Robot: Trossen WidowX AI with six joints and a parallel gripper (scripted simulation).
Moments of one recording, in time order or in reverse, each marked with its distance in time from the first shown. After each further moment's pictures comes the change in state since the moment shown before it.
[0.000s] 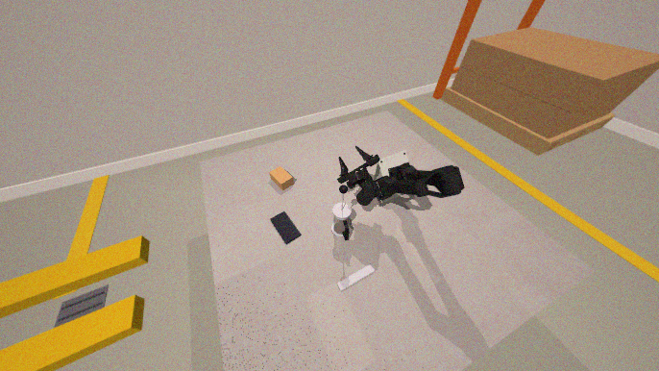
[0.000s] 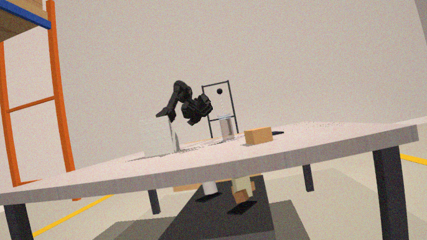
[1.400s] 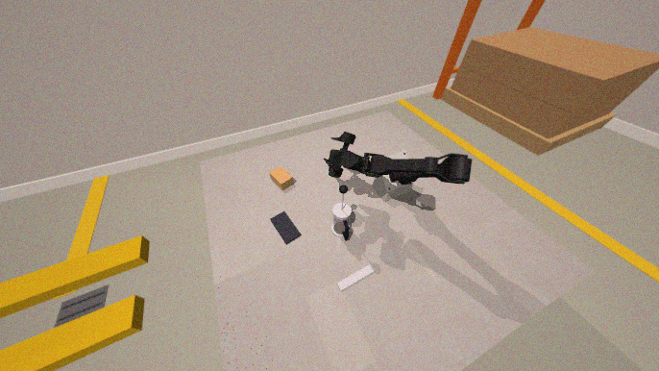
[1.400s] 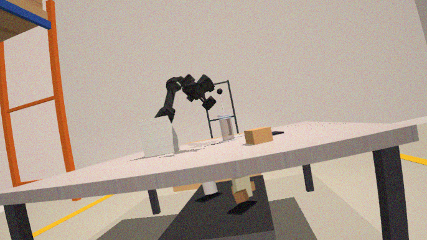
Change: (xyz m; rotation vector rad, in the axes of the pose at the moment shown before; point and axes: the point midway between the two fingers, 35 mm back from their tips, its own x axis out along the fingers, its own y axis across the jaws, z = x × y) arm 0.070 0.051 0.000 -0.001 0.389 0.653
